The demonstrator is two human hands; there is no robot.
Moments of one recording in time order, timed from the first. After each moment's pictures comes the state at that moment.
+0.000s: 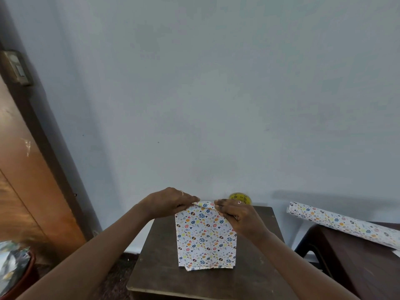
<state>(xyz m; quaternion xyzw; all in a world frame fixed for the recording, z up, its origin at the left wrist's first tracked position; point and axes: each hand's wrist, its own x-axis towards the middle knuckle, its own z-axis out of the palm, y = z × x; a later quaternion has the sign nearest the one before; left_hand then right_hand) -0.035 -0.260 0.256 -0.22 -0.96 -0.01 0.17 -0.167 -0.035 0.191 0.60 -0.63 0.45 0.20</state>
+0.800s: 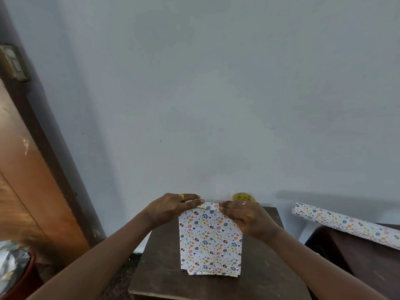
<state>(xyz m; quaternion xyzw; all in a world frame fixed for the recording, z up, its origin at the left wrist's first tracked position) -0.037 -0.275 0.225 -0.25 -0.94 0.02 0.25 -0.186 -0.033 0.194 0.68 -0.60 0.32 0.27</state>
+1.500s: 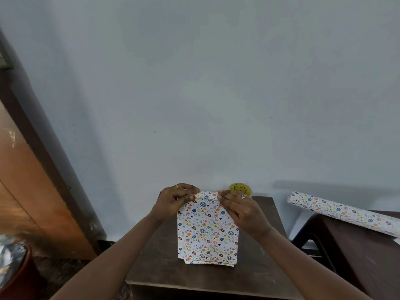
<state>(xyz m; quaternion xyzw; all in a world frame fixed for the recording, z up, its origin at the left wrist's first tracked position) -0.043 -0.249 0.197 -0.03 -0.87 -0.39 0.30 -0.175 -0.037 0.172 0.61 -0.62 0.32 0.39</state>
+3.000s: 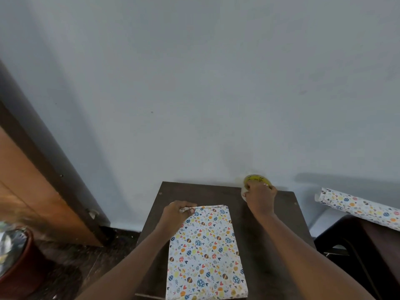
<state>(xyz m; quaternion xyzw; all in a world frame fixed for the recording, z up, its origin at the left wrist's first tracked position) -0.076 -0.267 0.098 0.29 -0.85 -0.43 0.10 -0.257 -0.091 0.110 0.25 -0.94 0.20 0.09</state>
